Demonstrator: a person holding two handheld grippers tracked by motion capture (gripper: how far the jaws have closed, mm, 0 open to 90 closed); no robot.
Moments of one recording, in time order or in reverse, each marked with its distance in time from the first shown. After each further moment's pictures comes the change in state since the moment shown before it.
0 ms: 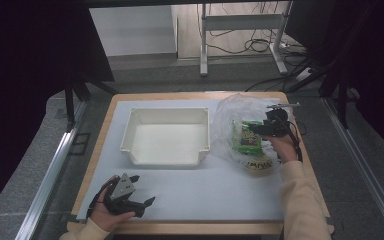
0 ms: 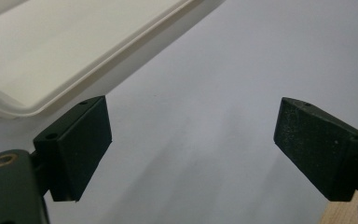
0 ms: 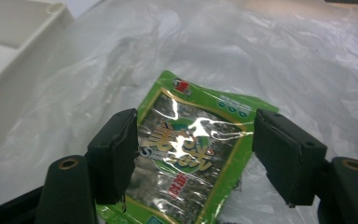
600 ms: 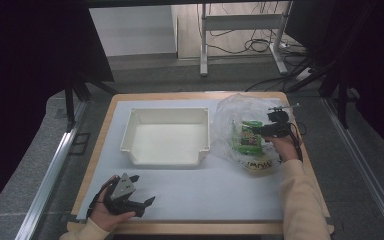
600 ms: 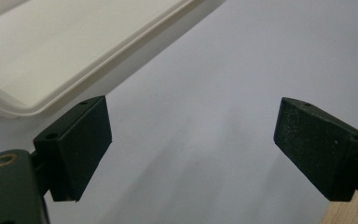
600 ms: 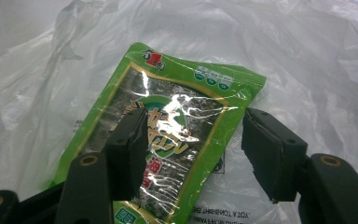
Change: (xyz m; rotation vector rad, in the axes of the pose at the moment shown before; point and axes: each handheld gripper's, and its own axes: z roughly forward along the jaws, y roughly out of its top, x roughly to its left) left arm 0.000 0.000 0.000 0.002 0.004 0.001; right arm -0.018 -0.007 0.017 0.106 -0.014 0.066
